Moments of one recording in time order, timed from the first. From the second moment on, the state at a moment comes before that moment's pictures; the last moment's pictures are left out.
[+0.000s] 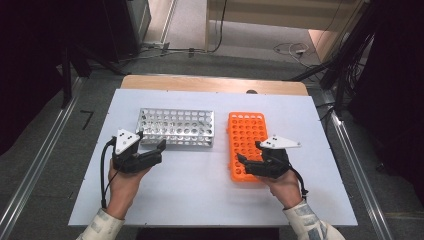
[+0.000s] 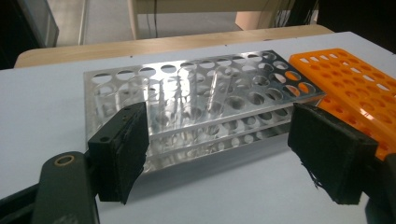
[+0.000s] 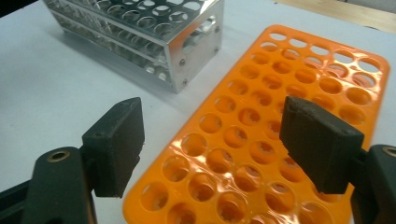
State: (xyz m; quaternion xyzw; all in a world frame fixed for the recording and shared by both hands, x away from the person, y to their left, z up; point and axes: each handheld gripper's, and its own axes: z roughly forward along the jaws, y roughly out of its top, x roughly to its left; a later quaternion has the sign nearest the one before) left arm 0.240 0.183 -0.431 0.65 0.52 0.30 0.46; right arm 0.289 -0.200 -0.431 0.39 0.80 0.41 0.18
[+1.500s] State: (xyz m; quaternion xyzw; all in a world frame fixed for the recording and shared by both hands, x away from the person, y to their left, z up) left arm 0.209 0.239 -0.463 0.63 0.58 0.33 0.40; right arm 0.271 -0.336 -0.452 0.48 0.73 0.41 0.26
